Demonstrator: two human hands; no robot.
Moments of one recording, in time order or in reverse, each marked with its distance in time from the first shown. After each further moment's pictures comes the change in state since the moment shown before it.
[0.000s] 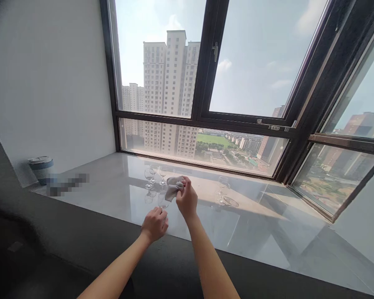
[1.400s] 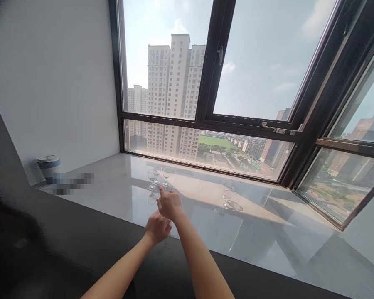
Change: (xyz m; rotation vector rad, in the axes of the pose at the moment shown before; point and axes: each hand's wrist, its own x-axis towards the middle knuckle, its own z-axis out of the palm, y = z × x) left_hand 0.000 -0.004 0.008 -0.068 0.032 -0.002; right_hand -0.001 -0.050 0.042 -0.339 -0.527 -0.329
